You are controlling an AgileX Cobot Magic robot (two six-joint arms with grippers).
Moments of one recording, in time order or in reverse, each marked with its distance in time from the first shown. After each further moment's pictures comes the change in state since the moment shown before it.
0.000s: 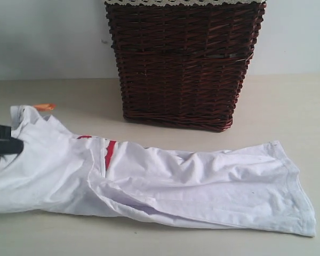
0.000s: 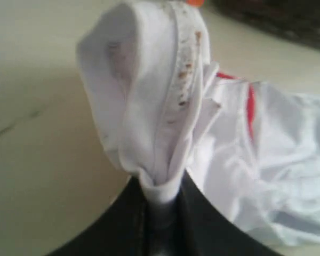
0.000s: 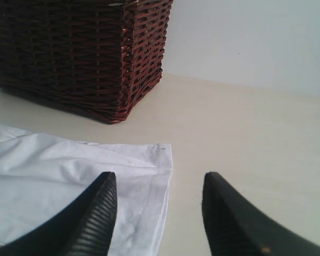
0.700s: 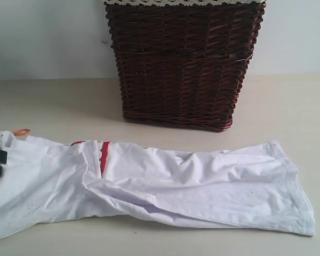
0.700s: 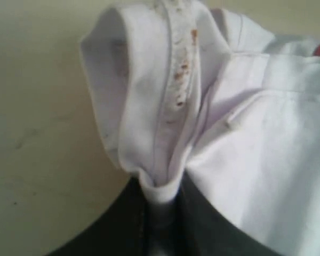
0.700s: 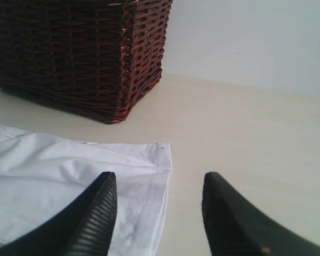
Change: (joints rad) left arm -0.002 0.079 0.036 0.298 -0.276 -0.266; right arm 0.000 0.000 0.000 0.000 0.000 0.000
